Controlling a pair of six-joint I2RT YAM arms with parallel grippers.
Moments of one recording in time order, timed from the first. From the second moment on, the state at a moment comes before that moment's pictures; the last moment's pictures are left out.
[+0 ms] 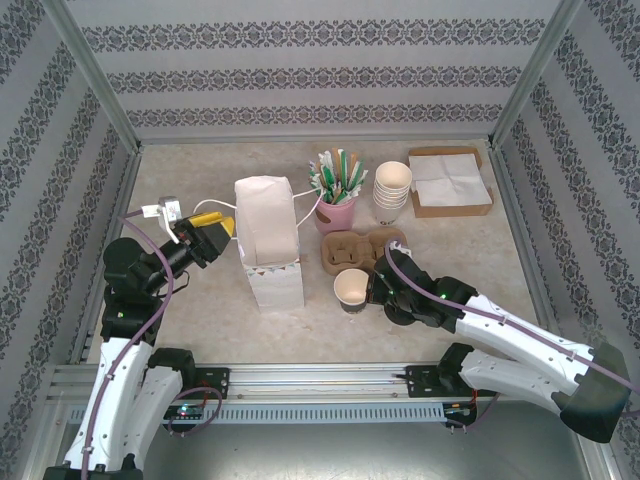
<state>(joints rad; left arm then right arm) -0.02 0.59 0.64 -0.01 0.71 -0.64 0.84 0.93 0.65 -0.63 0.16 0.92</state>
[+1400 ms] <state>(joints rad) -0.02 0.59 0.64 -0.01 0.71 -0.64 0.53 0.82 0.63 -0.99 0.05 0.95</state>
